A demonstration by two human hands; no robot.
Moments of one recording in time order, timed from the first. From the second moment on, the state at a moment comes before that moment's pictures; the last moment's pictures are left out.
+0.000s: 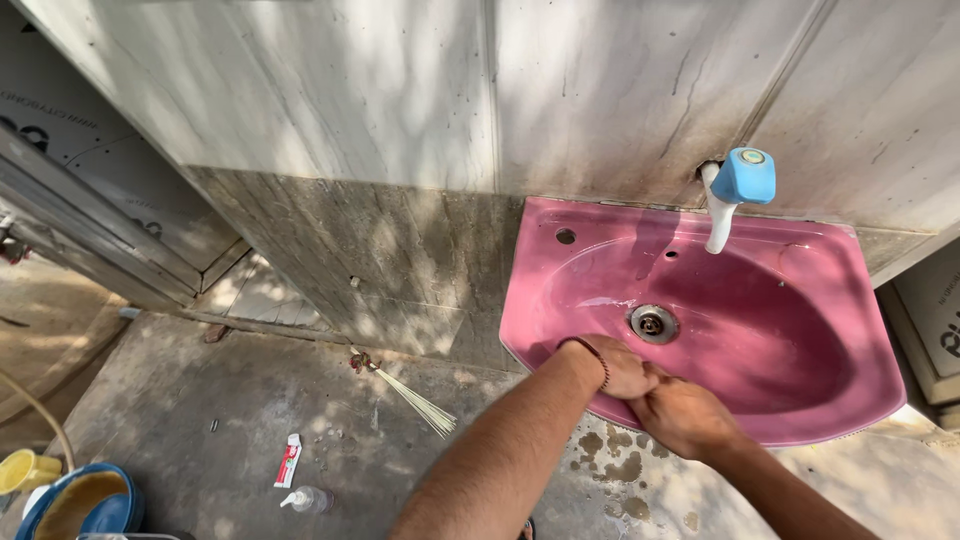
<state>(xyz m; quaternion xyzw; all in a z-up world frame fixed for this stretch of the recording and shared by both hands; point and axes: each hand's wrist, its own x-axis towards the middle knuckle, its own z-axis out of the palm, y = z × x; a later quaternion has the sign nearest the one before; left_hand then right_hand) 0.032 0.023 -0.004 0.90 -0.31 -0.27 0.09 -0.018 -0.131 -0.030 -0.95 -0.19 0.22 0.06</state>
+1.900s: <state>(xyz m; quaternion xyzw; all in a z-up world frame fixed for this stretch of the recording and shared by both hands) 0.093 0.039 -0.051 0.92 -0.24 -0.29 -0.05 0.055 -0.071 -0.022 -0.89 -0.18 0.39 0.13</state>
